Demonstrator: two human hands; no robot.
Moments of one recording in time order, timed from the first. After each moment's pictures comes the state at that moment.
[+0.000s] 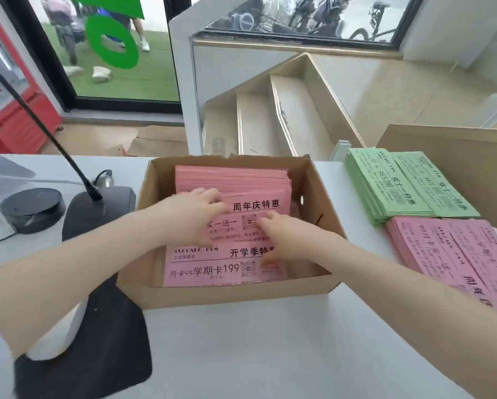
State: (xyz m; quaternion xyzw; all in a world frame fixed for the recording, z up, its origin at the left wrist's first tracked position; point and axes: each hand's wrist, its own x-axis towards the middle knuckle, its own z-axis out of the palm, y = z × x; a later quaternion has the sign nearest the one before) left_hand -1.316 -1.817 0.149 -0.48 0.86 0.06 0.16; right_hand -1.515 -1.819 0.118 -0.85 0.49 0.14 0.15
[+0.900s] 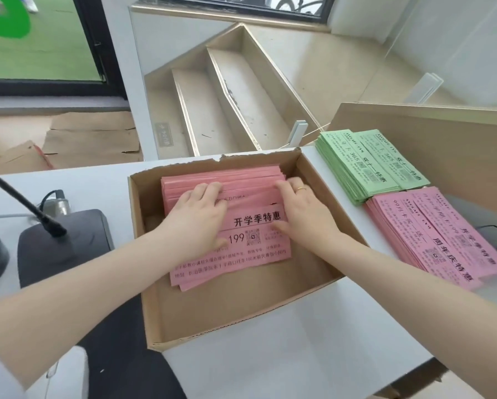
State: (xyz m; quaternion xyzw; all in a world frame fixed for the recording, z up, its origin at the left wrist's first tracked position) left_hand -1.304 -1.850 0.126 -0.44 0.90 0.01 0.06; right_hand -1.509 -1.829 0.116 -0.73 0.68 -0.03 0.05
